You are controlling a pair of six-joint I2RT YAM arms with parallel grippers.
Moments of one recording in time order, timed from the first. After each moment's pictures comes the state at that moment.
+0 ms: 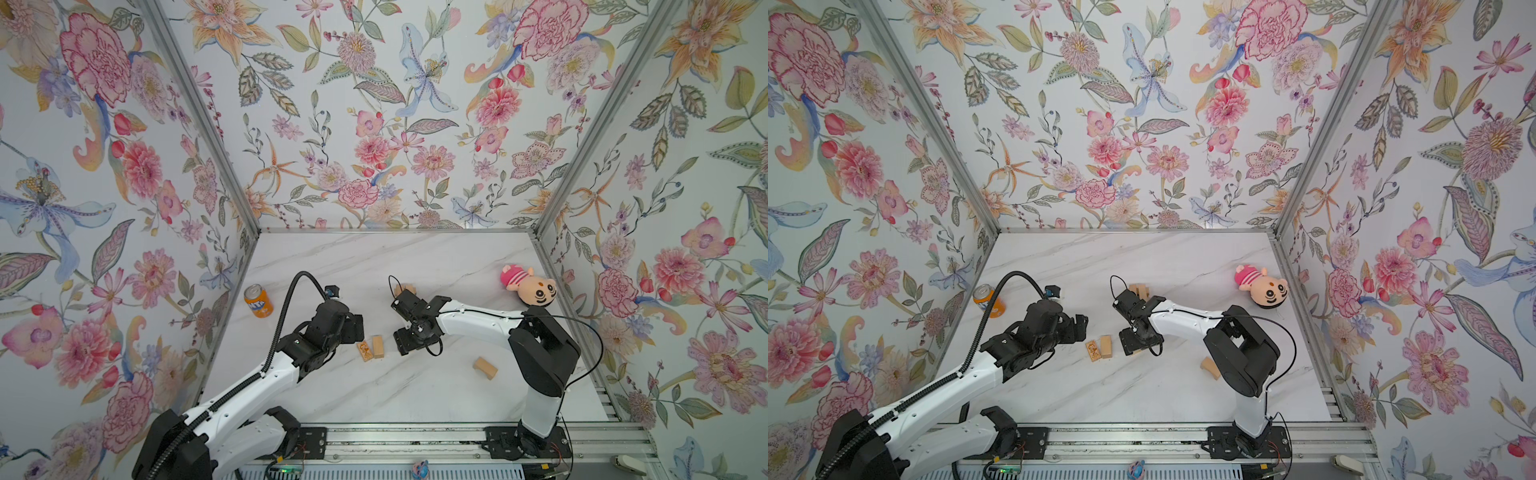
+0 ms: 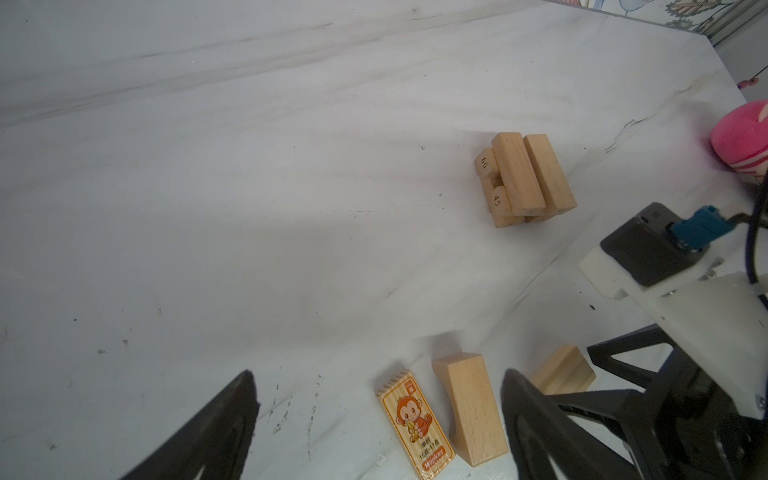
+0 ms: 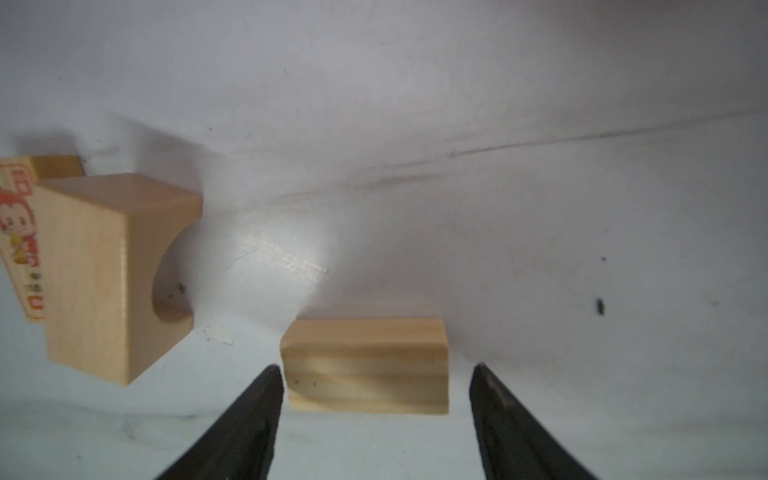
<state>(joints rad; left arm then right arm) -0.61 1.05 0.64 -0.35 -0.24 -0.51 0.88 1.86 1.23 -0.70 -0.02 0.44</state>
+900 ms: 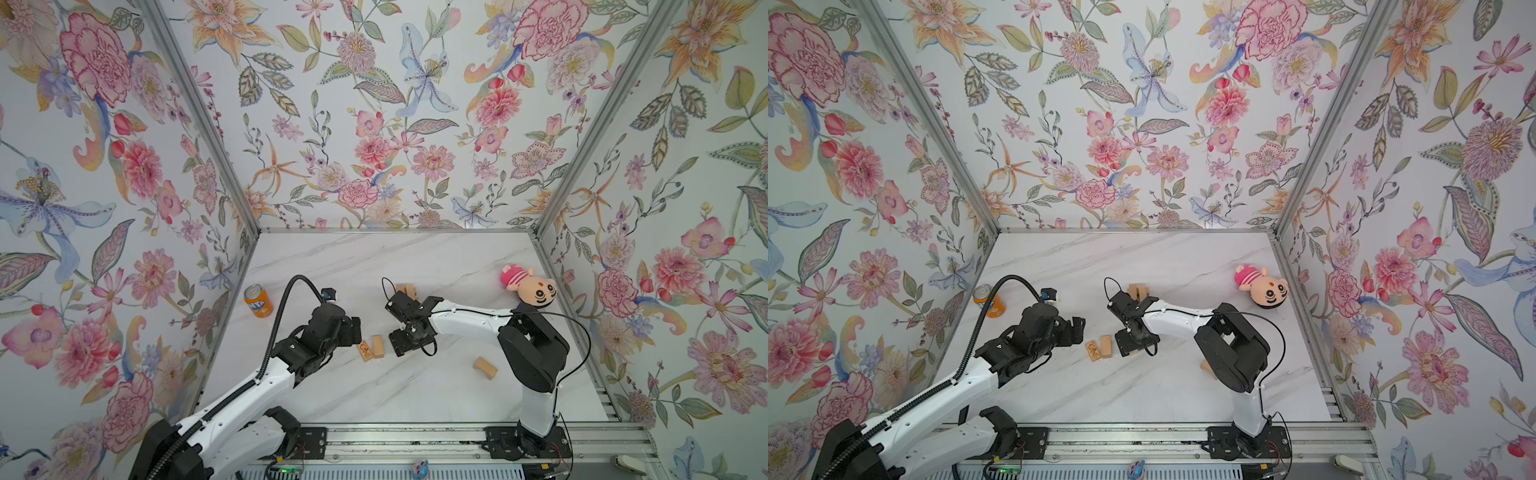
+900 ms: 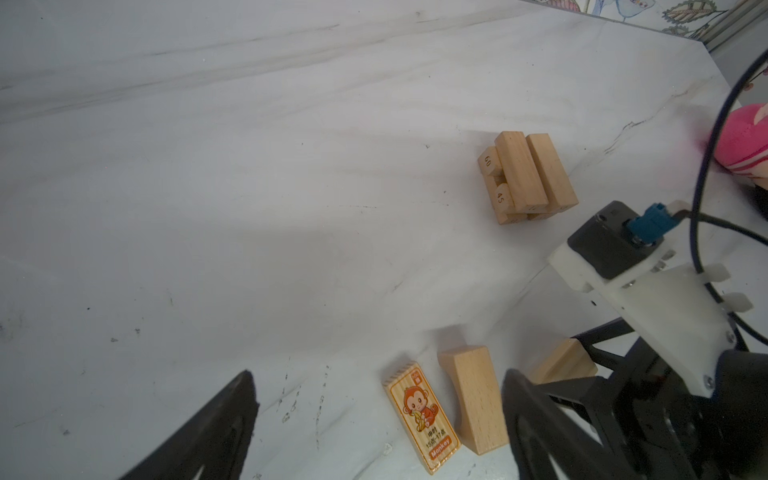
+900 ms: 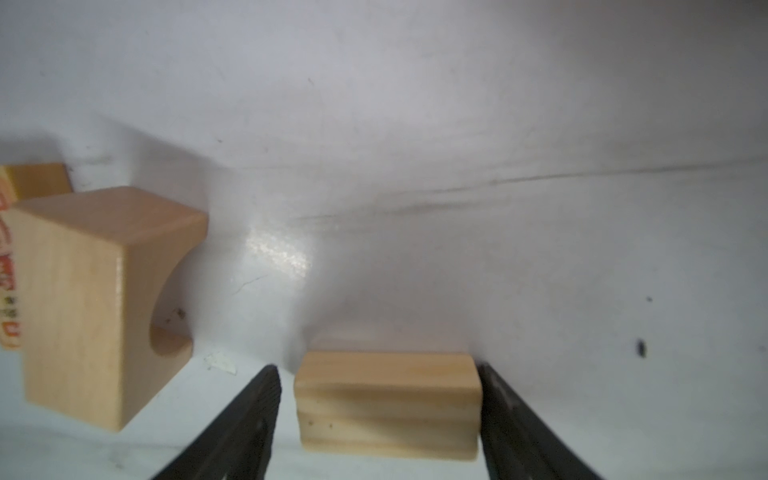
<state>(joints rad) -0.60 0.99 0.61 -0.36 -0.24 -0.51 0.90 1.92 1.28 -0.71 0.00 0.42</state>
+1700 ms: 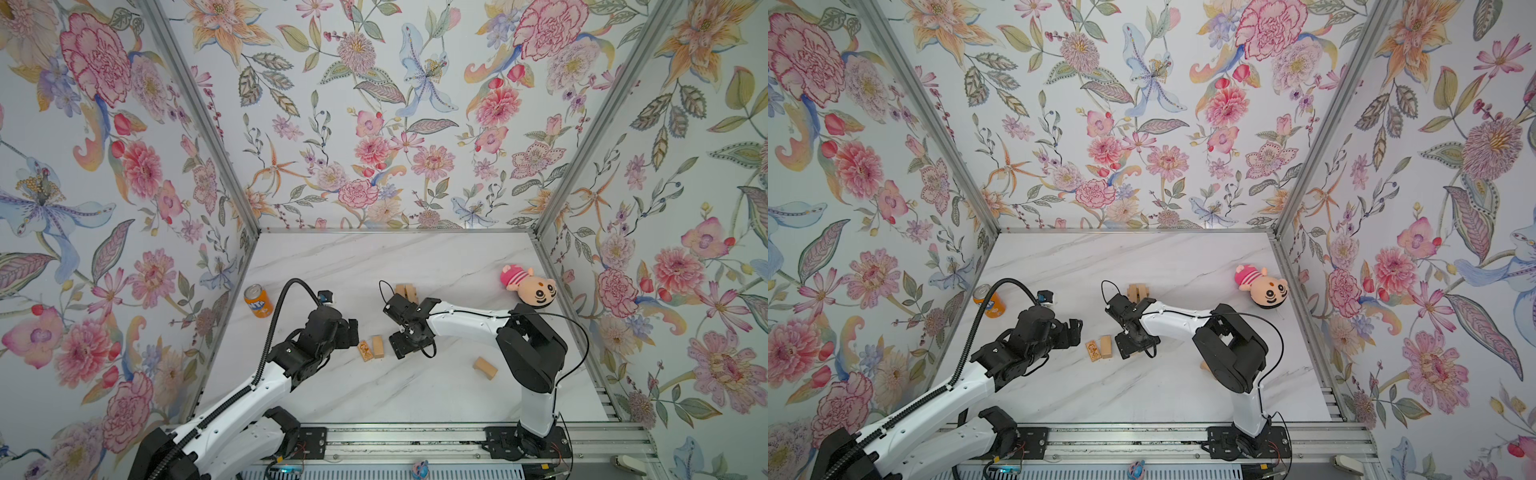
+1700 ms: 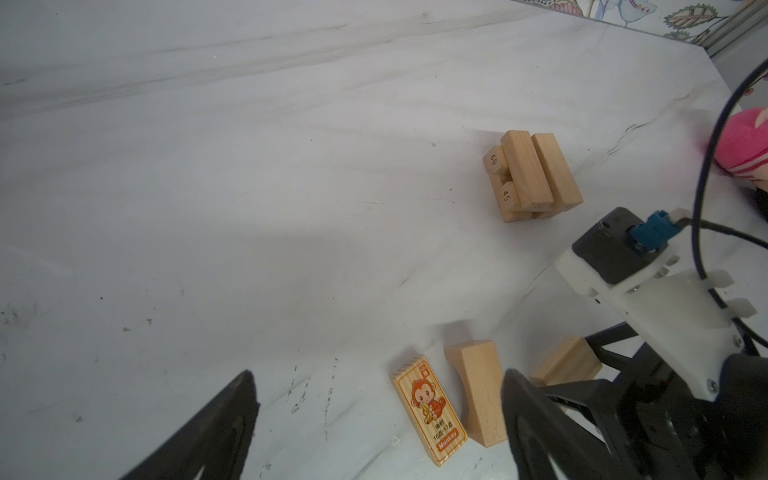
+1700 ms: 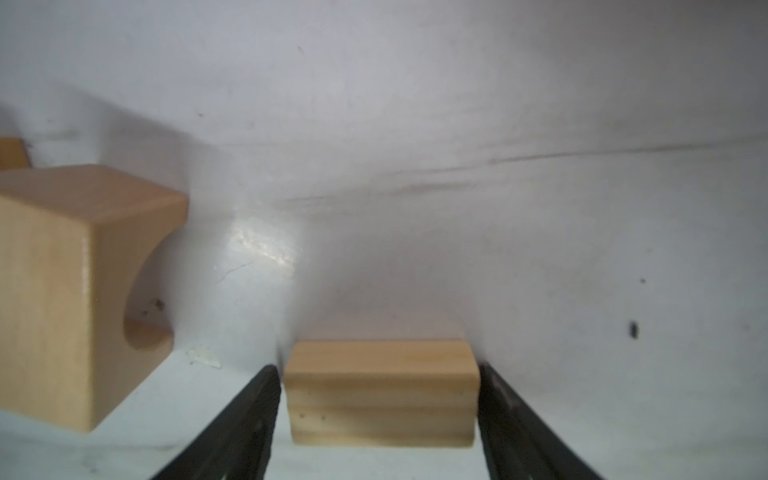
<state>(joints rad) -0.60 0.95 0.58 -0.37 -0.23 -0.51 0.92 1.93 1.28 -0.74 0.03 0.42</state>
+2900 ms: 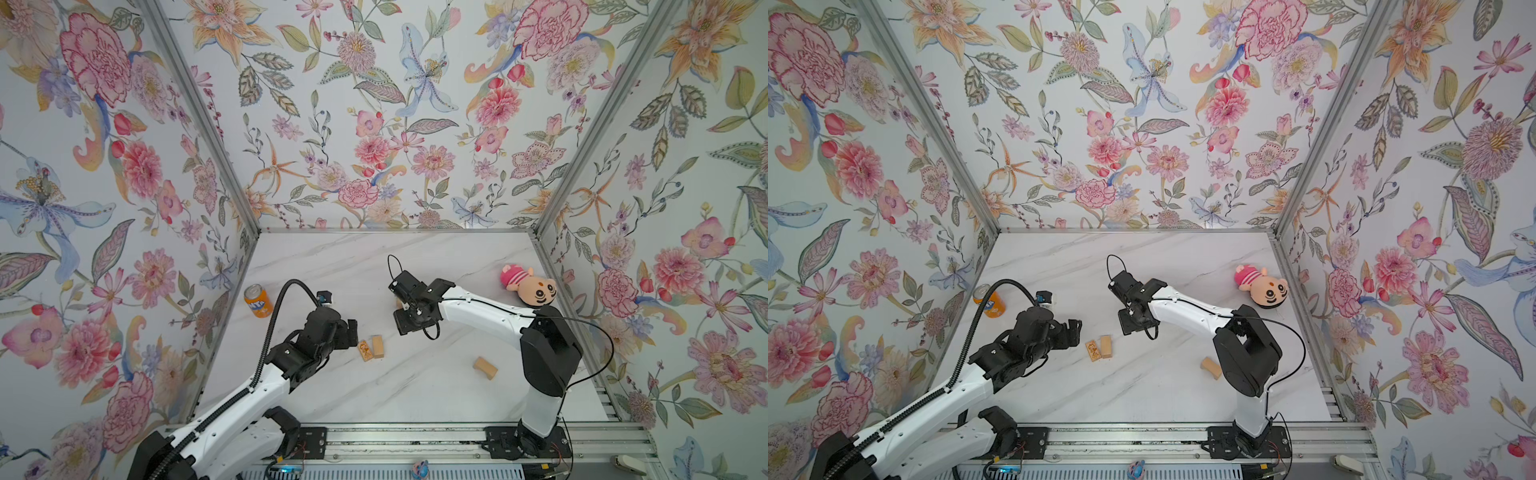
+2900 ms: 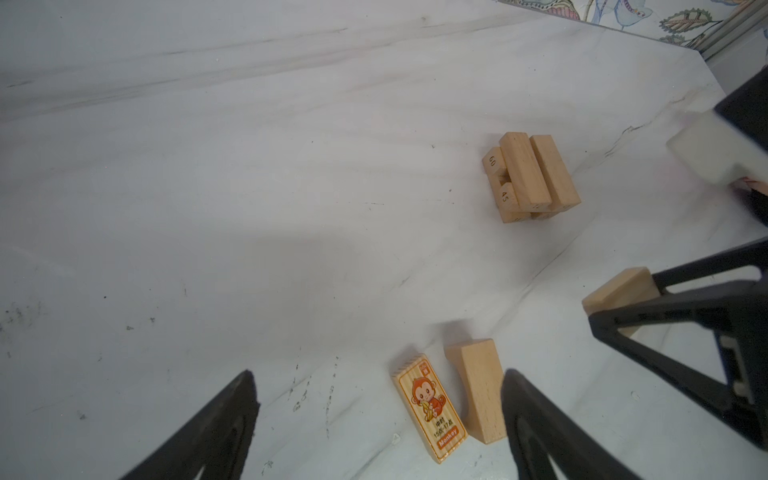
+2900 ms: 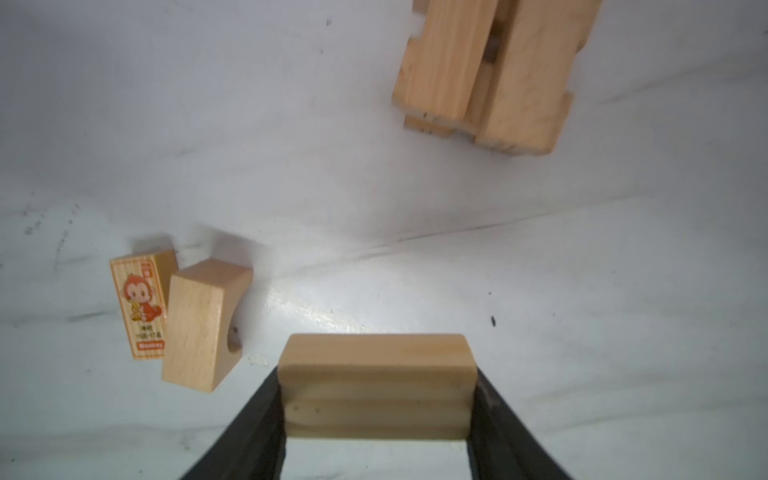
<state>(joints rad) -0.60 0.93 0.58 -0.37 -0.23 -0.51 0.84 1.85 1.46 -0.84 0.09 0.45</state>
